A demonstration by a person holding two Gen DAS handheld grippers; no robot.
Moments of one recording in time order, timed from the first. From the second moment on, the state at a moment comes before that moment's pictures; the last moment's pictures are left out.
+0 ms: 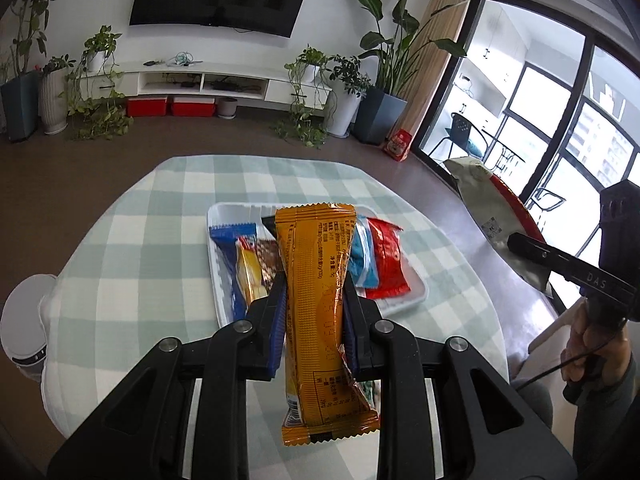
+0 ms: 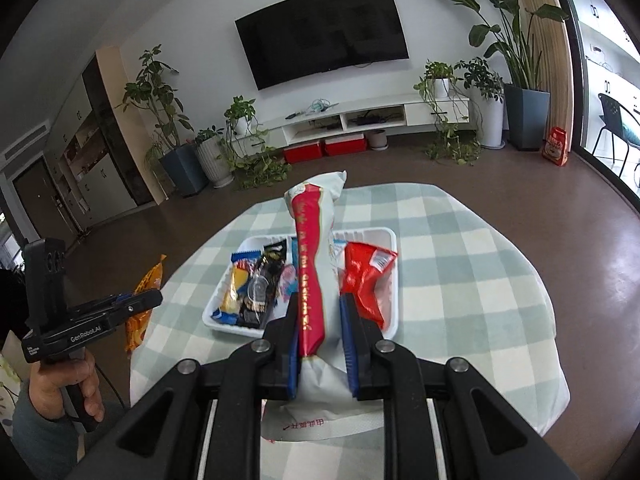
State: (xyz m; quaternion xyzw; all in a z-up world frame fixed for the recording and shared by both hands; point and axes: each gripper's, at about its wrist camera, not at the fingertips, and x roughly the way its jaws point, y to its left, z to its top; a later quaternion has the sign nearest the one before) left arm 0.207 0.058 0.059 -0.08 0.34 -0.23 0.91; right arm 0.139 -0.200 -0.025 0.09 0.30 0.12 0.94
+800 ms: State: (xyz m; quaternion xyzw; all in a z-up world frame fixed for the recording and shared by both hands) left arm 0.354 0.024 -0.039 -0.05 0.40 -0.19 0.90; right arm 0.292 -0.113 -0.120 0.13 0.40 0.13 0.90
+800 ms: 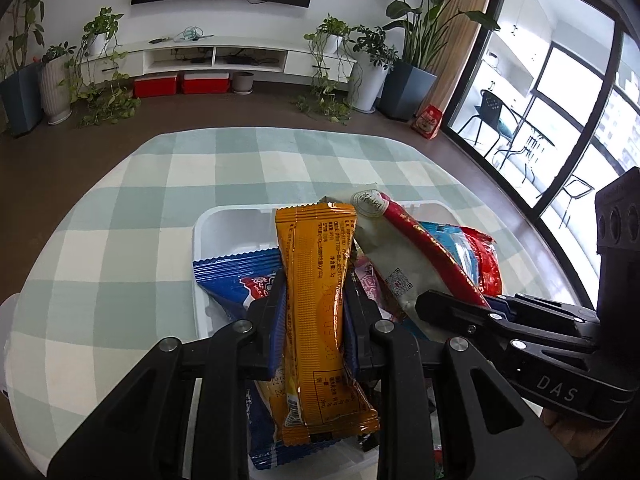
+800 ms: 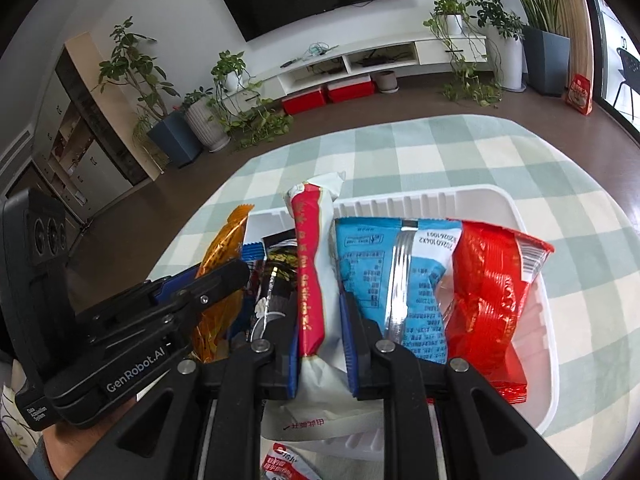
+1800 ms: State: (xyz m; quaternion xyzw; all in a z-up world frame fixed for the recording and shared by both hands) left arm 0.341 0.025 -0.033 -0.05 0.39 -0.18 0.90; right arm 0.287 -0.109 -0.131 0.11 0.41 0.12 0.90
